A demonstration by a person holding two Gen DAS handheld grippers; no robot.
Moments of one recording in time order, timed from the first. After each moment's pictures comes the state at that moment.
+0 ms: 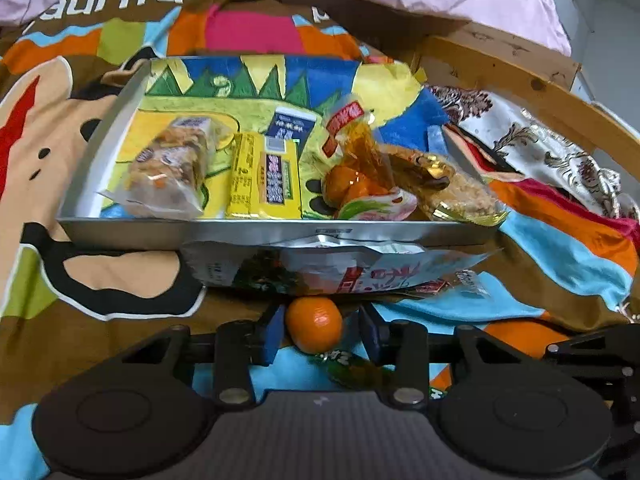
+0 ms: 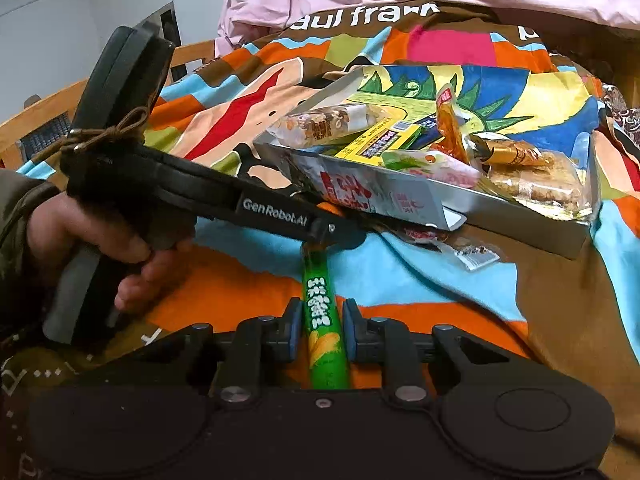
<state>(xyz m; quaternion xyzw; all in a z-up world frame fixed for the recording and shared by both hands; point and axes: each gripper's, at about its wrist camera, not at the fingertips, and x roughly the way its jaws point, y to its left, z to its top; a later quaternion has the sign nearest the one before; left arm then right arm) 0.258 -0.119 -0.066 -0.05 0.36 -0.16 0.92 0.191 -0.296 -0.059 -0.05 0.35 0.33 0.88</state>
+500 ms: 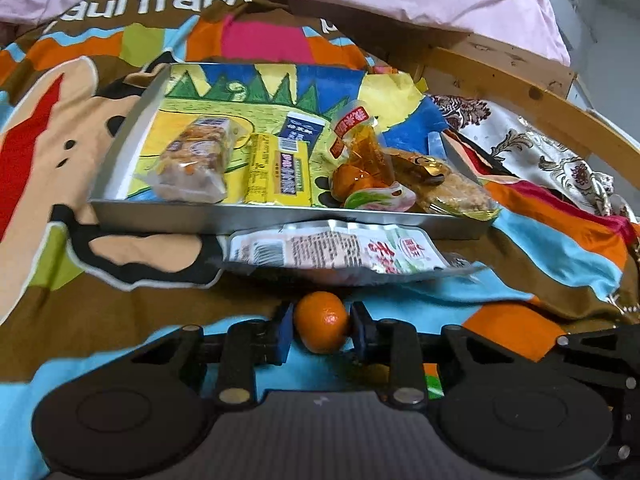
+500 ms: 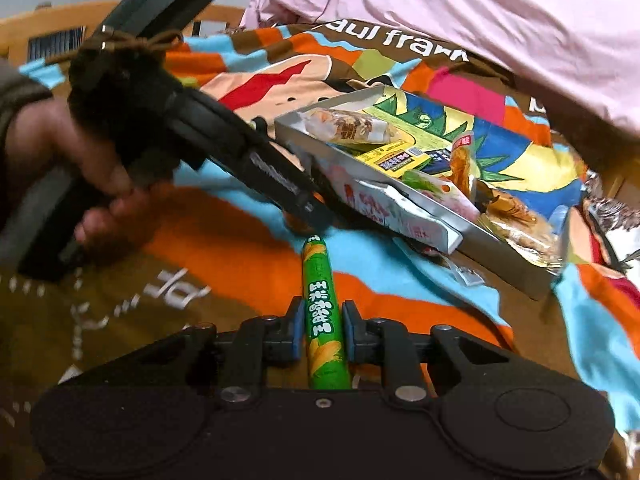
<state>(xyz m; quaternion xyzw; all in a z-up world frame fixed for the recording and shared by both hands) 0.224 -0.103 -0.060 -0.06 0.34 -0.15 0.93 0.124 -0.267 -0.057 -0.21 0.29 0.28 0.89</state>
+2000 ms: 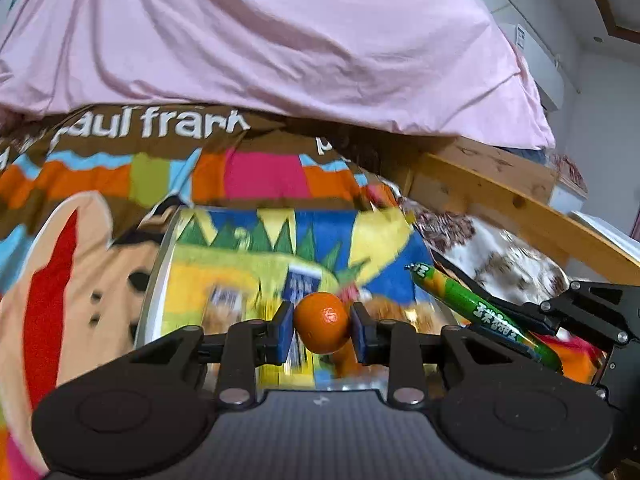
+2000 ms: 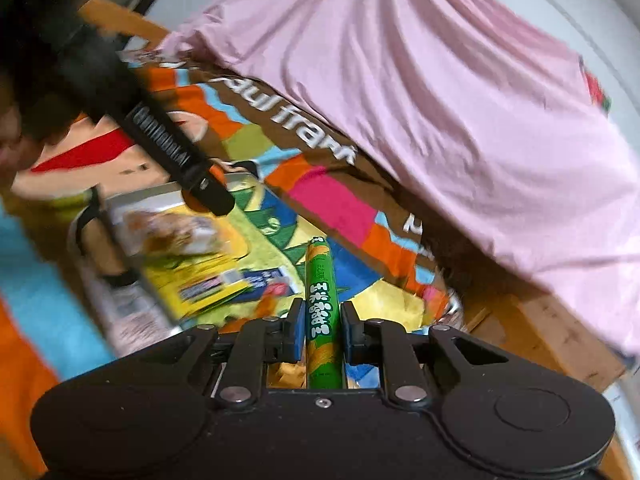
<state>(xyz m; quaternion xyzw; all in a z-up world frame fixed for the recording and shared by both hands) 0.255 -0.091 0.041 -0.07 0.23 -0.14 0.96 0.254 -0.269 0.029 -0.31 0.16 0.15 0.93</state>
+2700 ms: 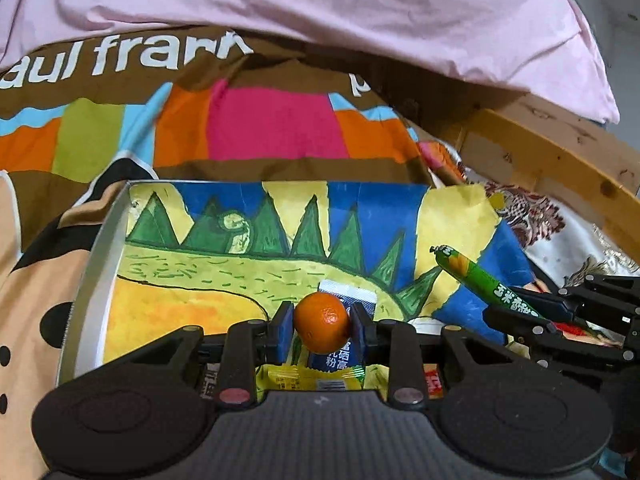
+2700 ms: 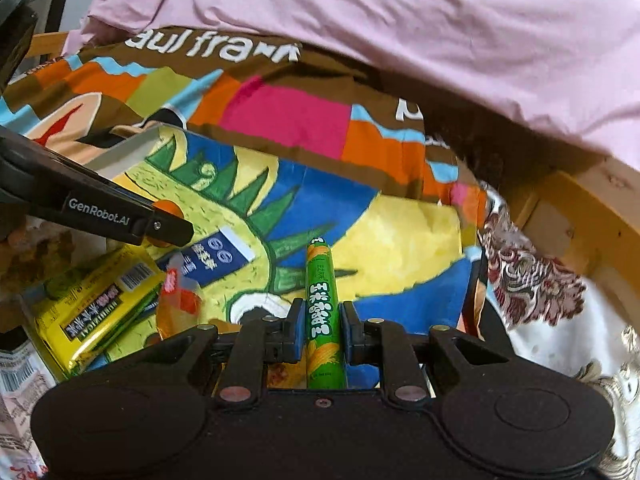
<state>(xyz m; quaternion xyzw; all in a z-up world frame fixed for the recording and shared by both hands) 0.412 -0.103 -0.019 -0.06 0.31 -0.14 0.94 0.381 -0.295 -0.023 -0.19 0.27 0.13 0.94</state>
